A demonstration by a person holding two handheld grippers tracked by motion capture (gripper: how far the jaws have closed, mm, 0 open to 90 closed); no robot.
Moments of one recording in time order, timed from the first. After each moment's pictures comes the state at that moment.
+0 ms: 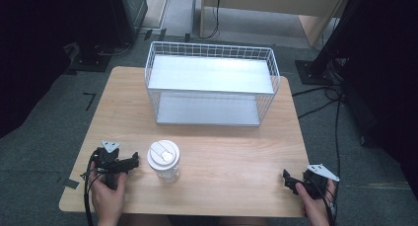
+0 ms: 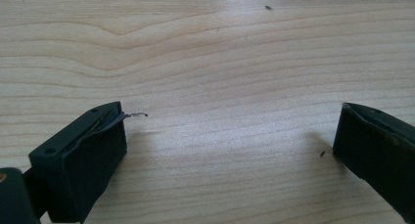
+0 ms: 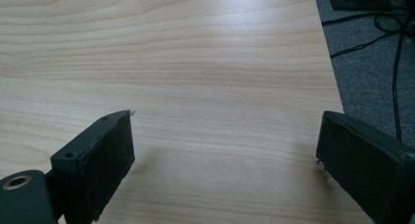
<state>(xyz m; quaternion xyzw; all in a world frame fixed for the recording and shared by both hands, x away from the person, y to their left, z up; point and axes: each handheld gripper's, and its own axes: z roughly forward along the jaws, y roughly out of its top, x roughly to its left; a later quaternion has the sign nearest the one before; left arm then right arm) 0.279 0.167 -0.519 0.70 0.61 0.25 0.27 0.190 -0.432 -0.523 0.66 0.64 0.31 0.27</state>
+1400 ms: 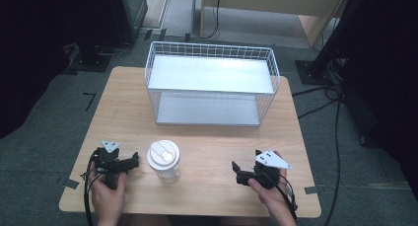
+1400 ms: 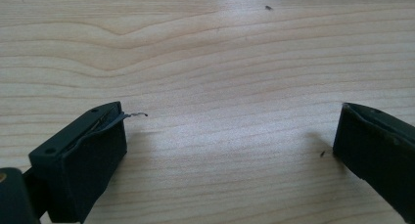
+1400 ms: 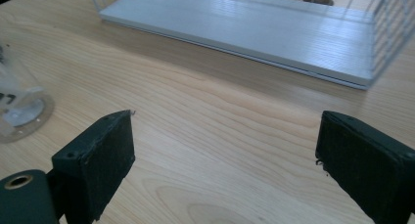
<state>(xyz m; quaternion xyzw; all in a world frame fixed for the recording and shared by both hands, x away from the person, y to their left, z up) 0.279 0.167 -0.519 0.70 0.61 0.25 0.27 0.210 -0.280 -0.458 0.49 0.72 0.43 0.23</state>
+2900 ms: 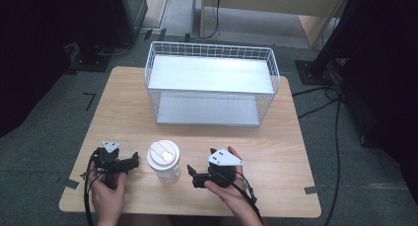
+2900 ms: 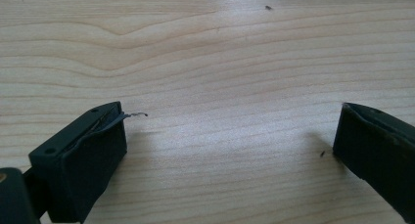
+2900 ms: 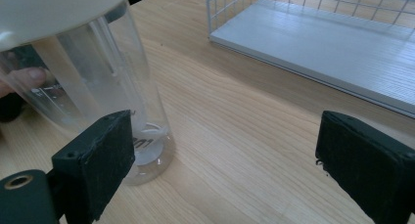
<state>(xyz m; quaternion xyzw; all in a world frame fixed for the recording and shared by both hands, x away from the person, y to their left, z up) 0.279 0.167 -0.519 0.70 0.61 0.25 0.27 0.218 -0.170 -0.455 0.41 0.76 0.47 0.18</state>
